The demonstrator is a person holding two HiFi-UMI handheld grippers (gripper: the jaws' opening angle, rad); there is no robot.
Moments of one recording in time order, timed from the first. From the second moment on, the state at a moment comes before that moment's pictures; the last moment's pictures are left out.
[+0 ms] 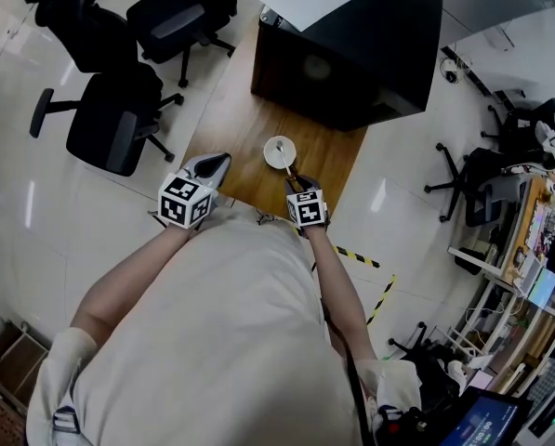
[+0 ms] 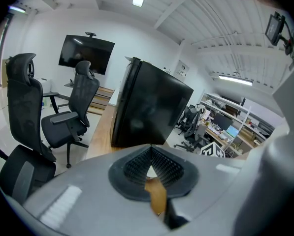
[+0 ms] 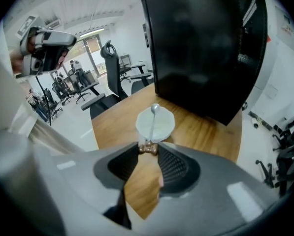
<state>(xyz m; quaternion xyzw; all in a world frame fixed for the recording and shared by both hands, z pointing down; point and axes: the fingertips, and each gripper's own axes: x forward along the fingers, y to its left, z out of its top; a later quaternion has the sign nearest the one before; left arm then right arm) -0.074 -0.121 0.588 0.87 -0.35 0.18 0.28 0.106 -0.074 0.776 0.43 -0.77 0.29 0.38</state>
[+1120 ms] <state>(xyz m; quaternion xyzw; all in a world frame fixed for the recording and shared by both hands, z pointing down) -0.074 -0.145 0.585 0.87 -0.38 0.16 0.28 0.099 -0.083 0.786 0.37 -0.77 0.29 0.43</state>
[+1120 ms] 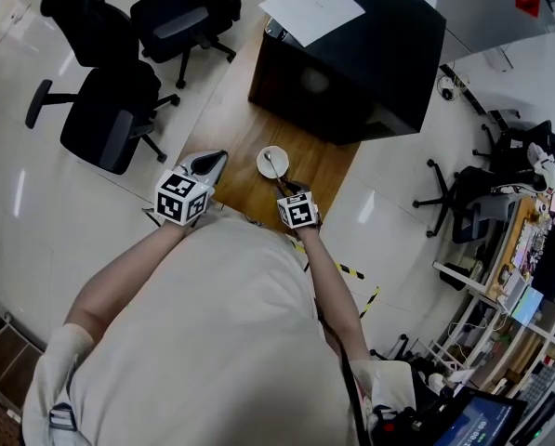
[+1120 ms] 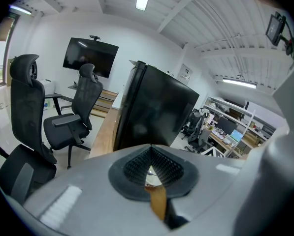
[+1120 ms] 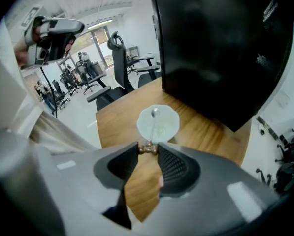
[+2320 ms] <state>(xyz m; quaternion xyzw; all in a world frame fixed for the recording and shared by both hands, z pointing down) -0.075 -0.147 0.582 0.87 -0.38 0.15 0.28 0.096 -0.095 0.789 0.38 -0.76 0.30 0.43</state>
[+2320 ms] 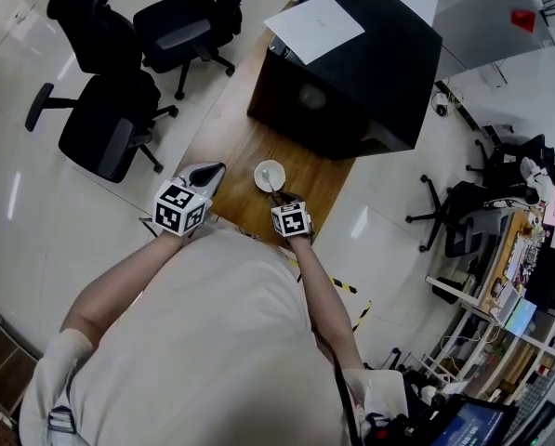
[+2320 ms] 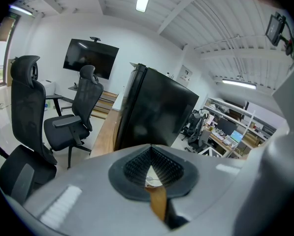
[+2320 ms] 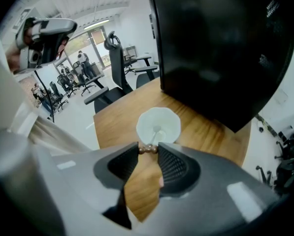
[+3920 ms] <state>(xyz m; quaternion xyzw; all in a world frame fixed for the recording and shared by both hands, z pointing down) -0.145 -0.147 0.585 0.87 -0.36 0.15 0.30 0.096 -0.097 0.750 0.54 -0.72 0.29 0.33</state>
